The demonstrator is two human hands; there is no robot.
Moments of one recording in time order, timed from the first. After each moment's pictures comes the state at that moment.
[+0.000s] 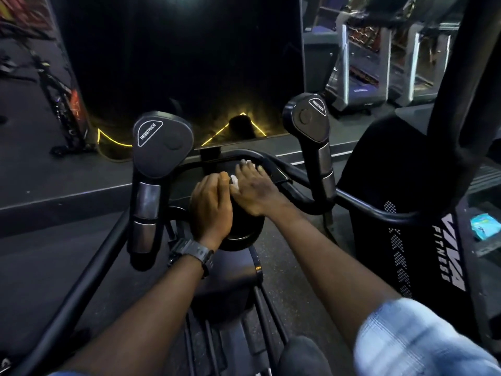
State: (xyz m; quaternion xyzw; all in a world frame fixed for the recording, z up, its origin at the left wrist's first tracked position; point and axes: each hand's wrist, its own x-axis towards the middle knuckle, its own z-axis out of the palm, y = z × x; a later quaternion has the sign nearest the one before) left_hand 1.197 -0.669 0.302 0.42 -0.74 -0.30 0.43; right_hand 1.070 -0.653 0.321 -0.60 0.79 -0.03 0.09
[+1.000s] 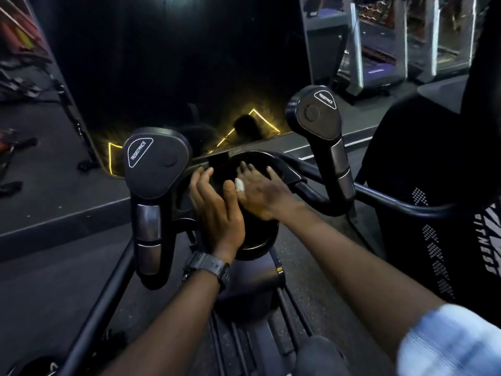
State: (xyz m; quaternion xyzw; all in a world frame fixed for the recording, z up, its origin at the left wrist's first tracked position) left_hand 1.190 -0.670 0.295 0.42 -0.69 -0.29 0.51; right_hand 1.063 -0.664 0.315 -0.63 0.77 -0.02 0.10
